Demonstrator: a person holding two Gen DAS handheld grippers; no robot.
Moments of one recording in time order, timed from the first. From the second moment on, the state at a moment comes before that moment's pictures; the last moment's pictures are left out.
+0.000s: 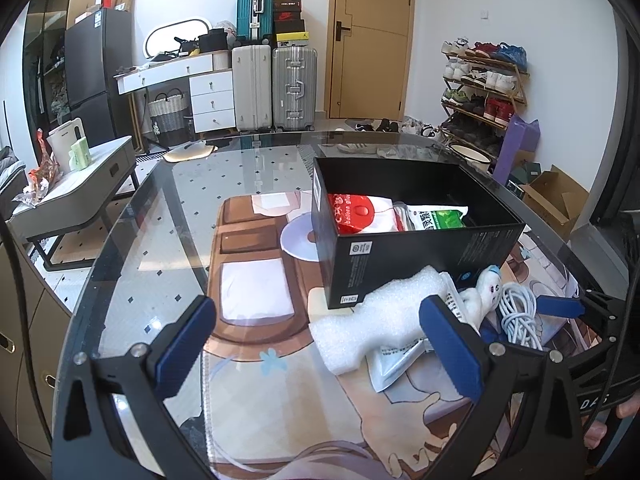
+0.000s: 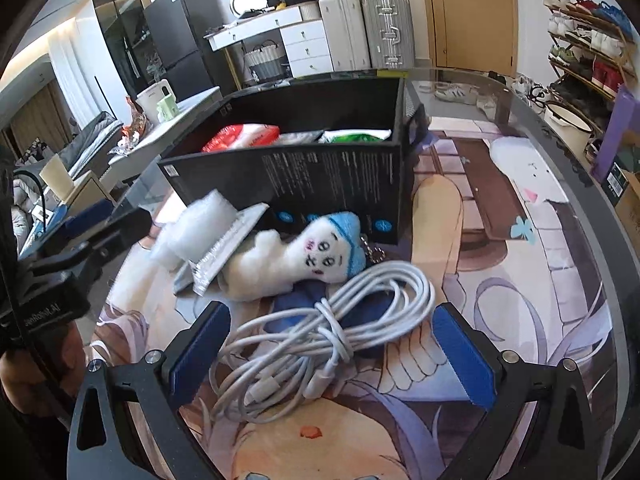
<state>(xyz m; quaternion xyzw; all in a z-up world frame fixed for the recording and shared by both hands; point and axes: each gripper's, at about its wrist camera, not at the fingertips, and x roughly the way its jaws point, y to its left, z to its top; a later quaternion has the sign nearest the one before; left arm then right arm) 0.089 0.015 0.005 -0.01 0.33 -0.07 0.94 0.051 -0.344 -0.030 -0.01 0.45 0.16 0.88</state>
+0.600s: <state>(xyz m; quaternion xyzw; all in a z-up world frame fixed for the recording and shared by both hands) 0.093 0.016 0.001 -0.01 0.34 -0.08 0.94 0.055 -0.389 -0.039 -0.05 0.44 0.11 0.89</state>
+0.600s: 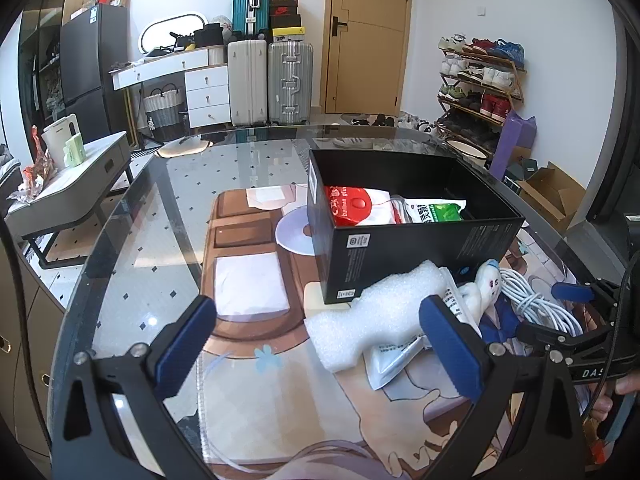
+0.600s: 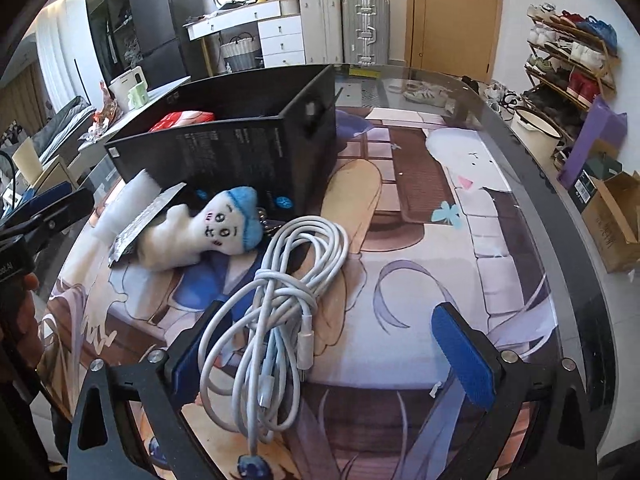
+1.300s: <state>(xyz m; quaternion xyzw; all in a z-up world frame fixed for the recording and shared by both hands) 0.097 0.012 -0.007 0.00 0.37 -0.11 0.92 0.030 -0.401 -0.018 -0.02 0.36 0.17 0.92</state>
